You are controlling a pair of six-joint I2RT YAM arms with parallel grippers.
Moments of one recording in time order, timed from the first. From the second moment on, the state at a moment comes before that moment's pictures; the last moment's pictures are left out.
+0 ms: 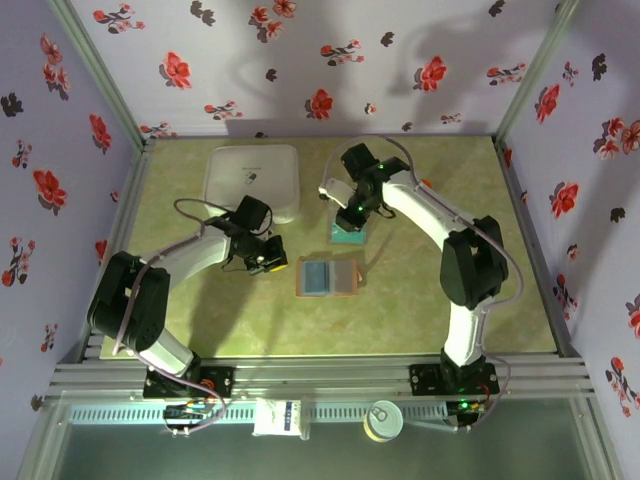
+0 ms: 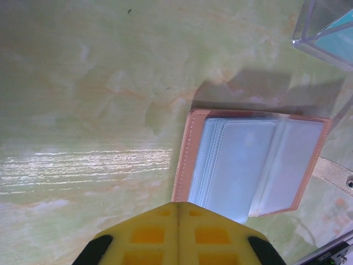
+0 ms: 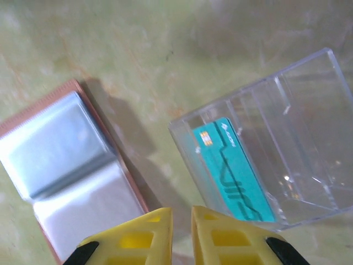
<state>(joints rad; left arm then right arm) -0.52 1.58 0.96 -0.56 0.36 -0.75 0.55 1.88 1.62 -0.96 -0.25 -0.46</state>
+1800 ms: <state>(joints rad) -0.63 1.63 0.95 -0.44 0.35 -0.78 0.76 1.61 0.90 -0.16 -0.36 0.95</state>
